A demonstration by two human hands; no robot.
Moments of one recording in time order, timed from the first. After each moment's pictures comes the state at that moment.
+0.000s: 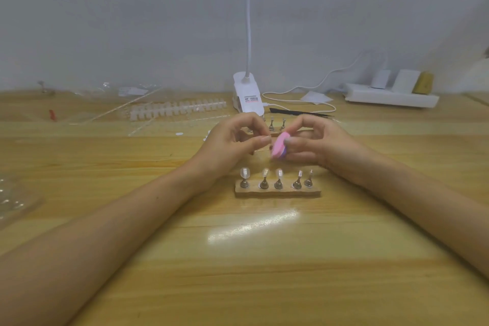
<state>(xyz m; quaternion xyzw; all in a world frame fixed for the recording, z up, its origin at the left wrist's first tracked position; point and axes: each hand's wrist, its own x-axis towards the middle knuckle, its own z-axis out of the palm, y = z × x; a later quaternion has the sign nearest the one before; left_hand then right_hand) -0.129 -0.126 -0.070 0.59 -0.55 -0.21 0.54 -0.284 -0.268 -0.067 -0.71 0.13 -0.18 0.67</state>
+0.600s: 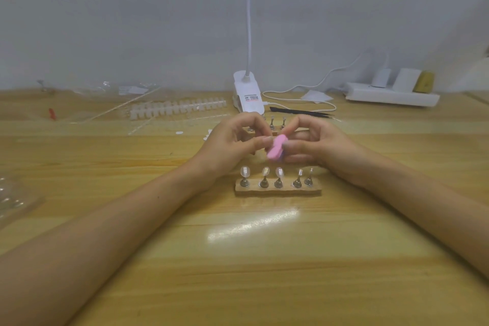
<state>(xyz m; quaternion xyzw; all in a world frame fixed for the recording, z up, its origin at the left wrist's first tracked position) -0.129 -0.126 -0.071 0.58 -0.56 -0.22 0.55 -0.282 -0.265 -0.068 -0.74 0.13 -0.17 0.64</state>
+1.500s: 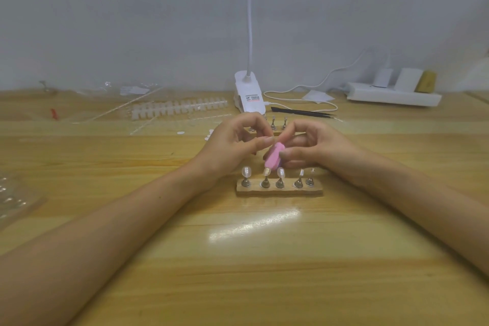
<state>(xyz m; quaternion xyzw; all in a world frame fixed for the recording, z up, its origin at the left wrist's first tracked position) -0.129 -0.126 -0.071 0.58 -0.57 -0.21 0.54 -0.281 -0.266 -0.068 -0.75 0.13 -0.14 0.63</state>
